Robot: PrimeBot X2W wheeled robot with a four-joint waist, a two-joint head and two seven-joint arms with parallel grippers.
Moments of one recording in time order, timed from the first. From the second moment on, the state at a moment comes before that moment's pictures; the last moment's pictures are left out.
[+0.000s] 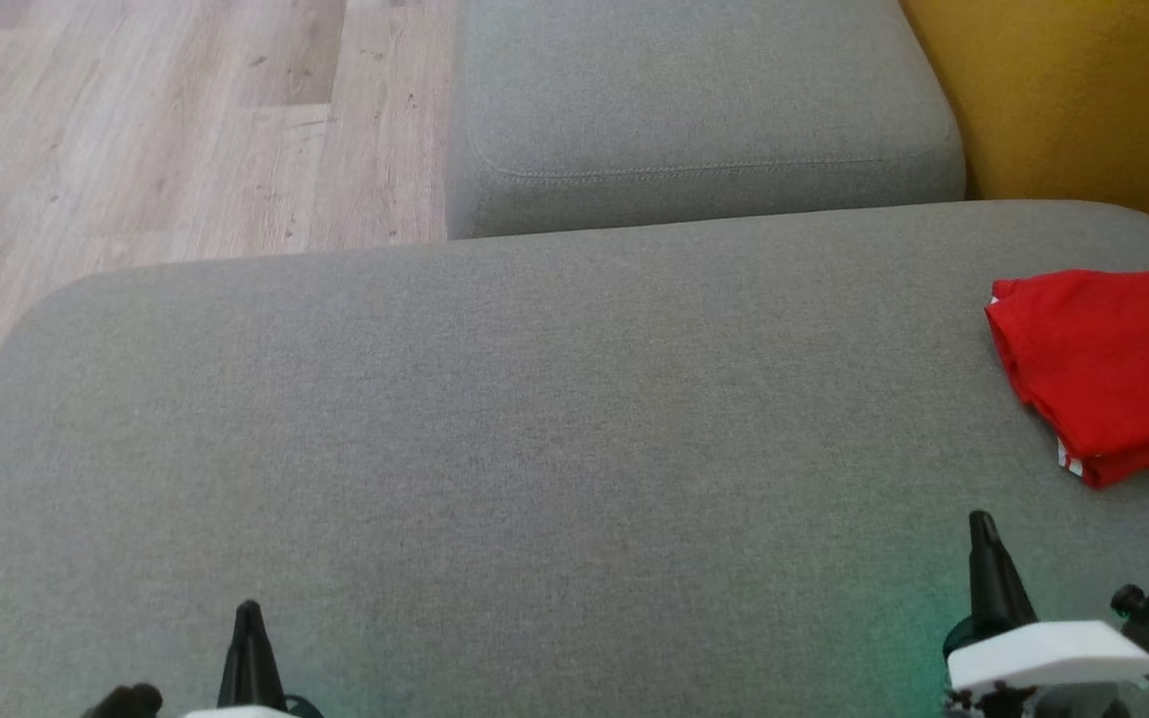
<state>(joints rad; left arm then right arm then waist) 0.14 0.06 -0.11 0.27 -0.77 0.03 -0.12 0.07 -0.05 0.02 0.33 0.78 0.13 -0.10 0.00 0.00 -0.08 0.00</state>
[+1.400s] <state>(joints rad) 0.03 0.06 -0.02 0.27 -1.27 -0.06 0.00 0.00 -0.05 -0.07 0.30 1.26 0.13 0.02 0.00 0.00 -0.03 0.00</state>
